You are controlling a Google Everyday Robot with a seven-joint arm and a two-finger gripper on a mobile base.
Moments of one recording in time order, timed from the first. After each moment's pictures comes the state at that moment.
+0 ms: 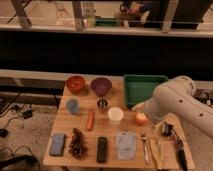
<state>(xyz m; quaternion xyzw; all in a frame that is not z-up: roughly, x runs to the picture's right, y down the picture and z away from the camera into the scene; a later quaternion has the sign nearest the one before) 0.179 0.141 0.657 -0.23 -0.14 -0.29 0.92</state>
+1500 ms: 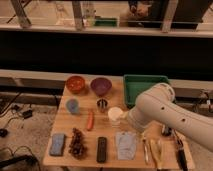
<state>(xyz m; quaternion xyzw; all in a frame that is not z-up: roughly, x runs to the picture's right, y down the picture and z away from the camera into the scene) 0.114 0.177 0.644 -0.24 -0.20 -0.35 0.88</state>
